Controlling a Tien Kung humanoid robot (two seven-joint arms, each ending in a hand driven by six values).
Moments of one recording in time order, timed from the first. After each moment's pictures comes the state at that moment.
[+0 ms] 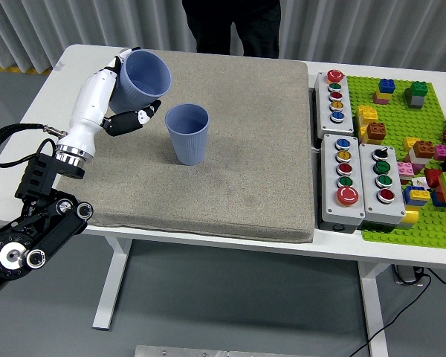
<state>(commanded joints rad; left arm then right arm) -0.44 0.32 -1.01 -1.23 1.78 0.46 -0.12 0.20 -0.10 1.42 0.18 -1.51 0.00 -0.22</state>
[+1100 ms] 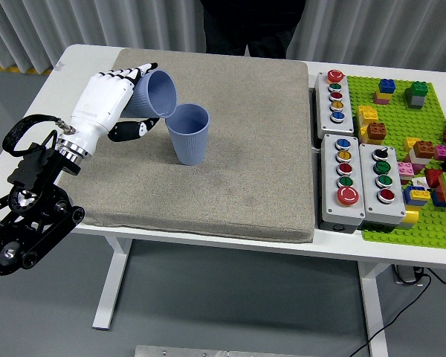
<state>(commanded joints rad) -0.51 0.40 -0.92 -1.19 2.11 0.43 -0.02 0.20 -0.10 1.42 0.18 -1.51 0.00 -0.22</state>
